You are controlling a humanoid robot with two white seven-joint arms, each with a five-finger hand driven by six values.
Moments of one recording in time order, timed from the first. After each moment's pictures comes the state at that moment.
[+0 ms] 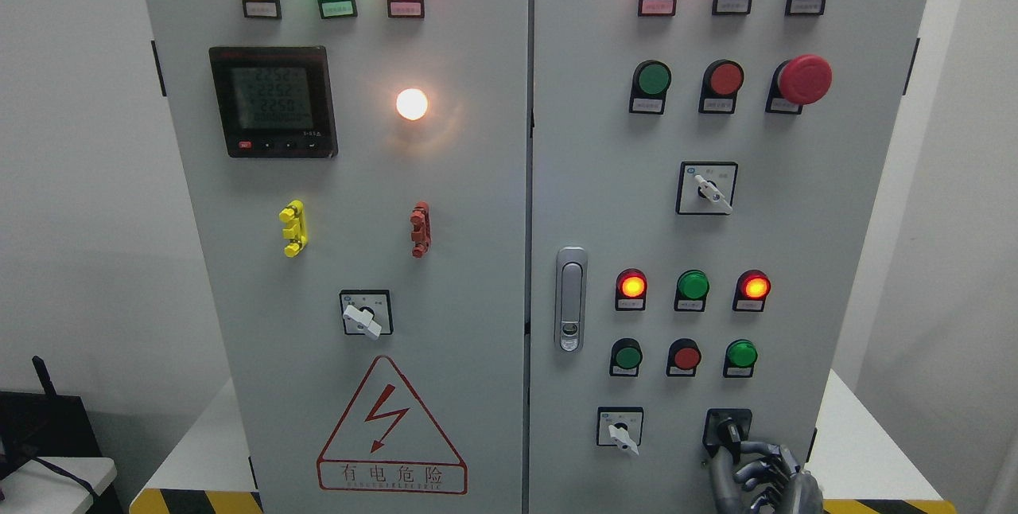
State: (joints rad) left arm 0.00 -0.09 0.08 0.06 0.00 -0.16 0.05; right arm -0.23 0.13 0.00 -1.51 0.27 0.01 -0.47
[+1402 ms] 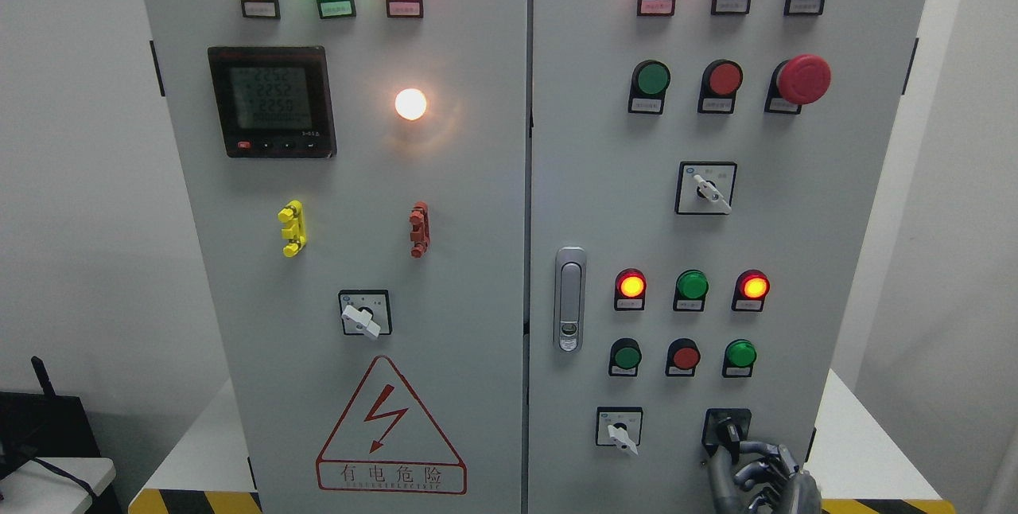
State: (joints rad) left arm 0.00 -0.09 0.08 0.06 0.00 -0.16 0.05; right arm -0.23 0.13 0.00 -1.51 0.26 0.01 -0.47
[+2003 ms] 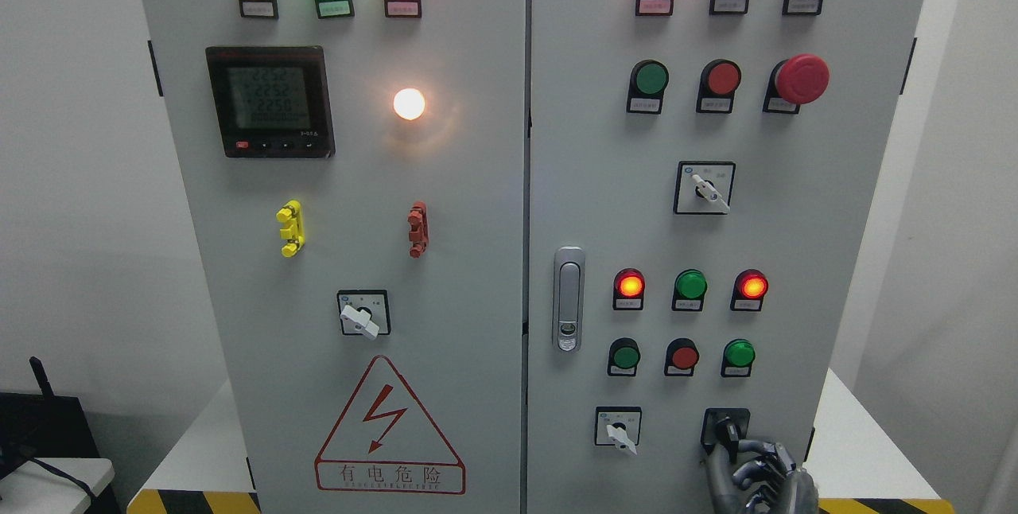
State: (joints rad) left arm 0.00 -0.09 0.08 0.06 0.00 -0.16 0.05; right arm -0.23 0.13 0.00 -1.51 0.26 0.01 -0.46
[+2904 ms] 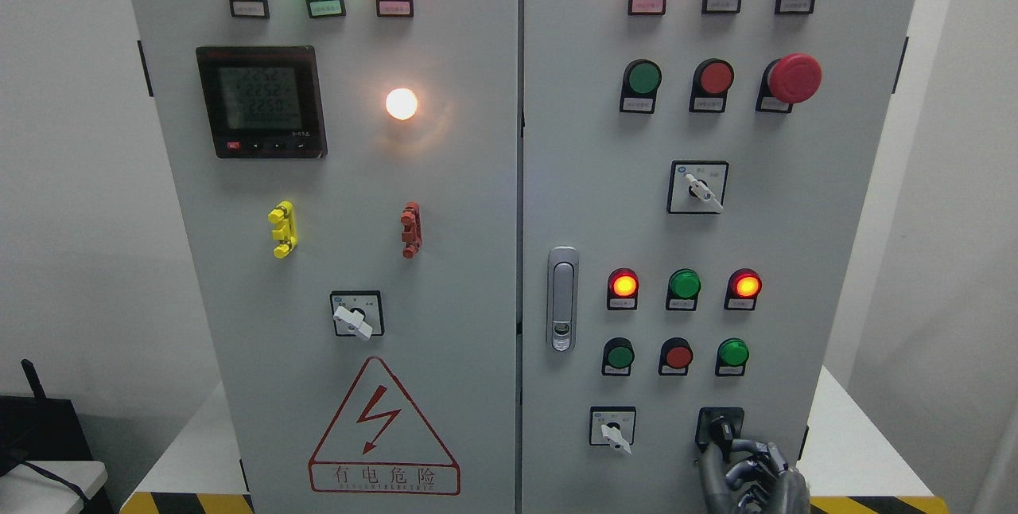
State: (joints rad) left arm 0.00 -0.09 0.08 0.06 0.00 -0.16 0.05; right arm -0.23 0.13 0.03 -1.52 0.20 0.01 -0.46
